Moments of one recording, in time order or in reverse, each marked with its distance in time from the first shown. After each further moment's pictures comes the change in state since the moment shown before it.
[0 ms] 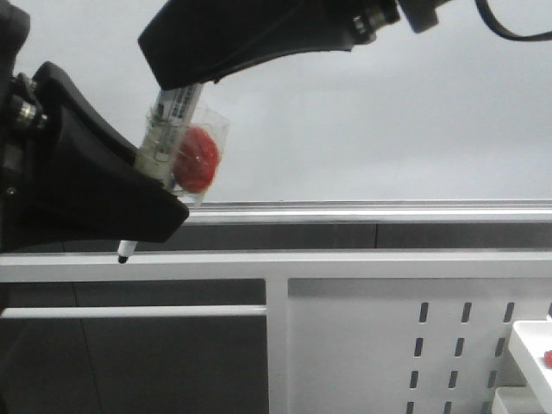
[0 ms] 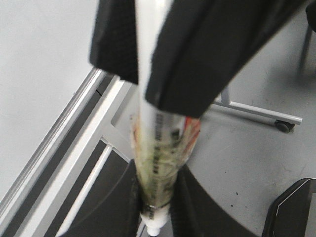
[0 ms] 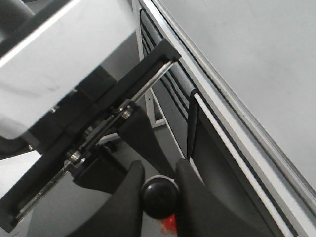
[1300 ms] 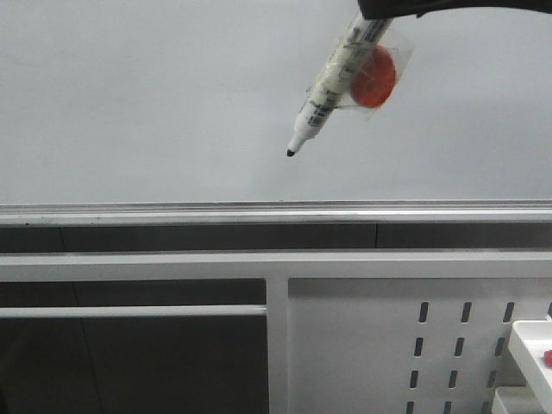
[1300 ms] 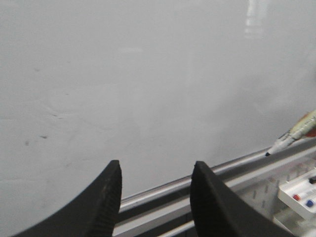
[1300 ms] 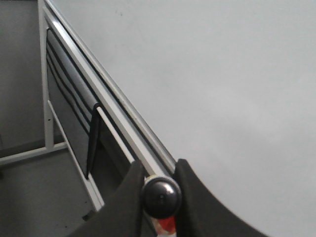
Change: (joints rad) left arm 0.408 -1.090 0.269 0.007 0.193 -0.353; right arm 0.003 -0.316 0.214 -0.077 -0.368 -0.089
